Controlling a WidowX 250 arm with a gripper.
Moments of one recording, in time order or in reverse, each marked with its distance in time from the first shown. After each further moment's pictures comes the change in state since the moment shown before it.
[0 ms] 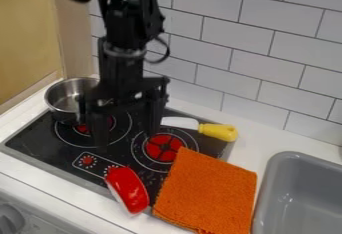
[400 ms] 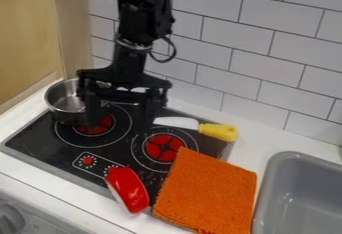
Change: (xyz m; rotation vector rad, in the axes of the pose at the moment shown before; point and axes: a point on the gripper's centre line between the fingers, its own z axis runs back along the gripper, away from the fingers) arm 0.018 -0.010 -0.001 0.139 -0.075 -0.440
